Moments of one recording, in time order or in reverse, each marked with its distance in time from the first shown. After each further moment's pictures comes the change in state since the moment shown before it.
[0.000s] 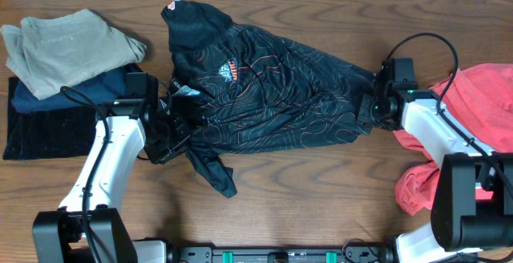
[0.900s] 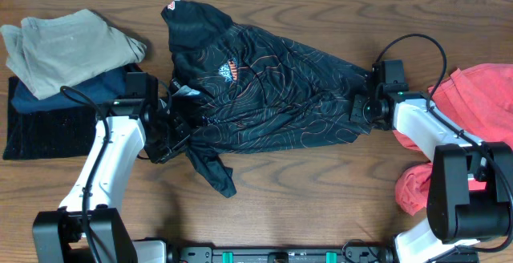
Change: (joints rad) left arm 0.000 0.000 0.000 0.009 0.000 0.000; right arm 0.034 0.045 -0.013 0.080 -0.006 0.000
